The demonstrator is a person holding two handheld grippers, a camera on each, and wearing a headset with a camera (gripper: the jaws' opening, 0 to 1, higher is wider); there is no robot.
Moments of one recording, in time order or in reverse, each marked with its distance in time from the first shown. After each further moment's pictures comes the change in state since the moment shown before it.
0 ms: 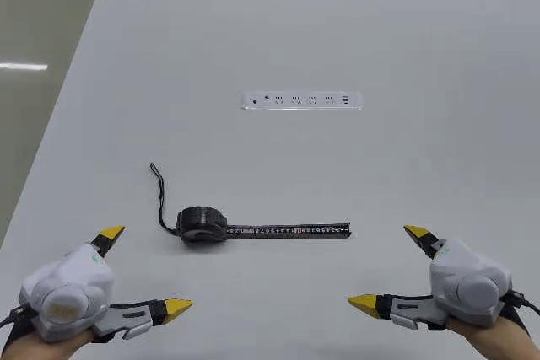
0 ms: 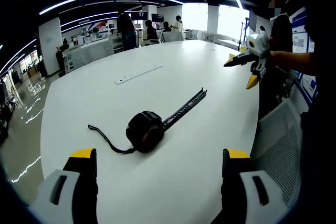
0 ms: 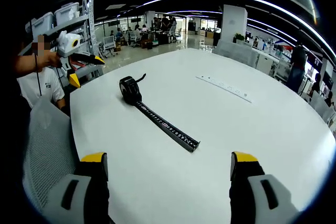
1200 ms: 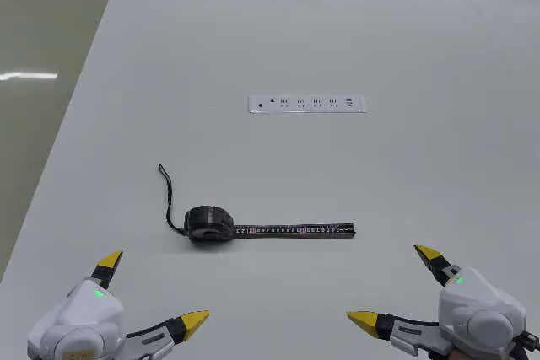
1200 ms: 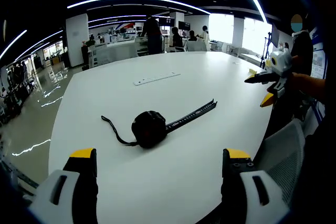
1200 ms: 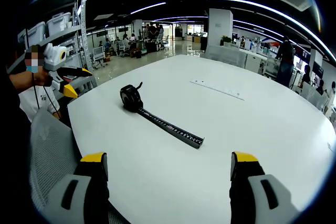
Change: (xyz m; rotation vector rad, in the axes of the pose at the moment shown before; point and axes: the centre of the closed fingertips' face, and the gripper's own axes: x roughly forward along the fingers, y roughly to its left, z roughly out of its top) left arm -0.025 -0.017 -0.003 -0.147 -0.055 0.188; right arm -0.019 0.024 0.000 0.077 -0.057 -0.075
